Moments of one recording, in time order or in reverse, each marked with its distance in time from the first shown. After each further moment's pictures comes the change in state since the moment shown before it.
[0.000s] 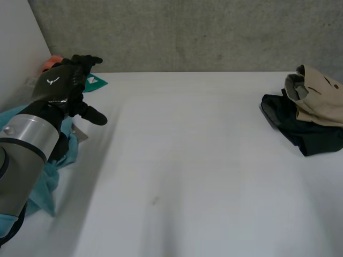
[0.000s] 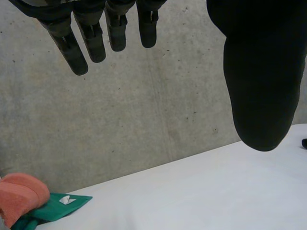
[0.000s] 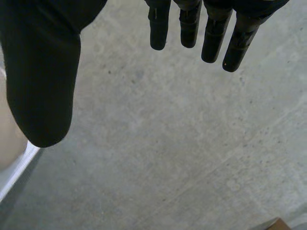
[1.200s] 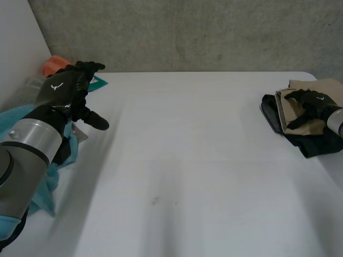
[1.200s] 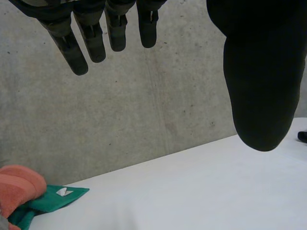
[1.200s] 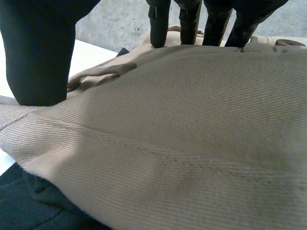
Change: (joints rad) left arm -0.002 -0.018 -0.013 0.004 0.004 0.003; right arm 0.191 0.482 -0.292 0.265 -0.319 0.349; left_hand 0.000 0.000 0.000 0.000 0.000; right_hand -0.019 -0.006 -0.017 -0.028 0.000
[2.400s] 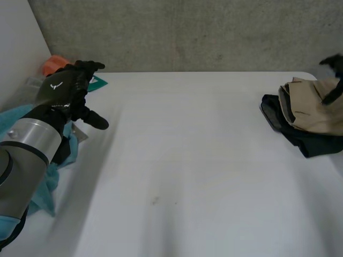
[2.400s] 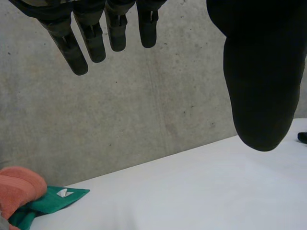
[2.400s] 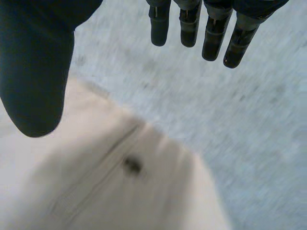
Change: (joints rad) left arm 0.001 0.006 0.001 -0.002 0.001 0.000; right arm -0.045 -0.258 0.096 -0.072 0.095 -0.099; left_hand 0.000 0.000 0.000 0.000 0.000; right_hand -0.019 0.000 0.000 0.000 -0.003
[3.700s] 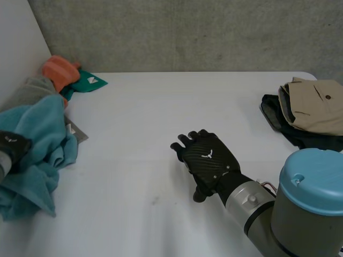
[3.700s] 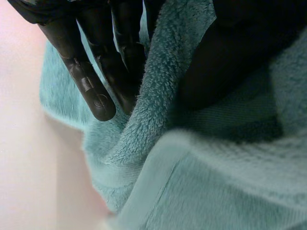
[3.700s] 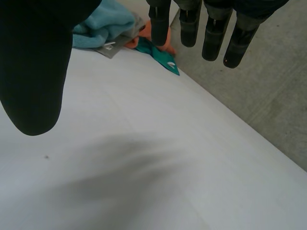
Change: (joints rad) left arm 0.463 -0.298 -0.015 -0.135 -0.014 0.945; right arm 0.853 -0.664 1.210 -0.378 0.296 -0.036; left_hand 0.890 0.982 0.969 0.988 0.937; right_hand 0.000 0.000 0.000 0.000 0.000
